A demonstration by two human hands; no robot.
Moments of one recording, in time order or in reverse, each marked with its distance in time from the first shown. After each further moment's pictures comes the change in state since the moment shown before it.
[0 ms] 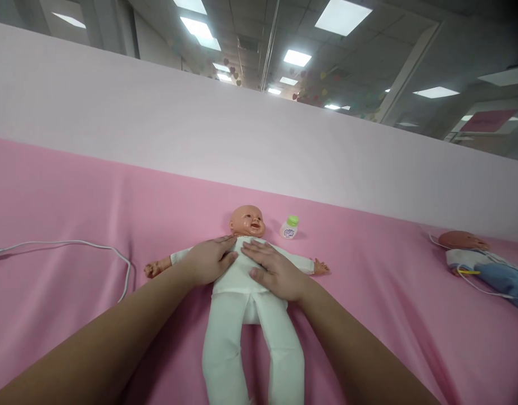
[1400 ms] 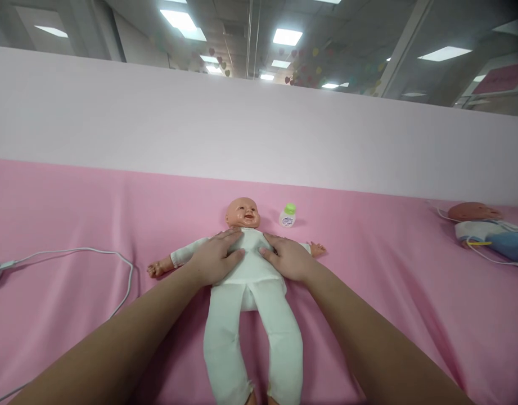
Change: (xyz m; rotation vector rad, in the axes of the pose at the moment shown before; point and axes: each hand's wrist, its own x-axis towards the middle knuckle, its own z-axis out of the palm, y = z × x) left_hand -0.001 0.033 -0.004 -0.077 0.002 -0.012; right_hand -0.016 0.019 -0.009 -0.079 0.135 0.342
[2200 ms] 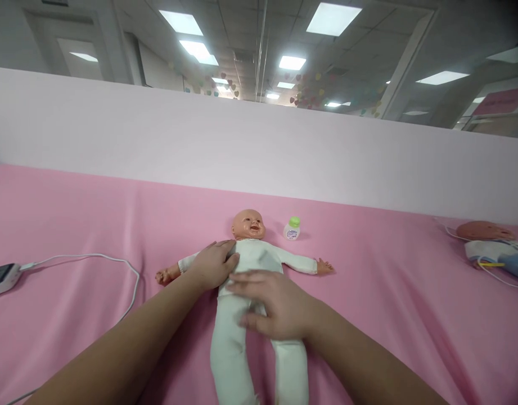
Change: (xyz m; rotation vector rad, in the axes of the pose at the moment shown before) left_hand 0.002 -0.015 -0.002 0.094 0.044 -0.095; right_hand -0.036 -0.068 0.008 0.120 -0.173 -0.600
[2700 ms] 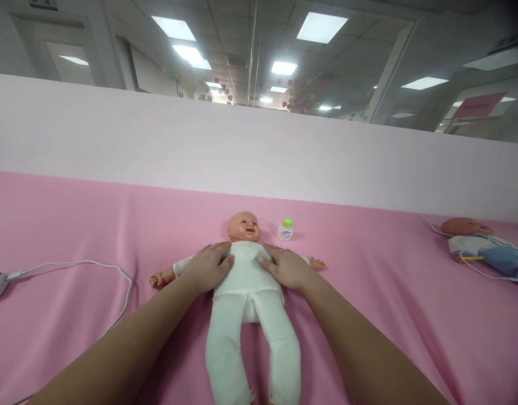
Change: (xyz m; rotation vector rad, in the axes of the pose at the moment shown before) left_hand 0.000 -0.001 0.001 0.035 0.000 -0.013; right_hand -0.006 0.073 -0.027 -0.210 0.086 0.660
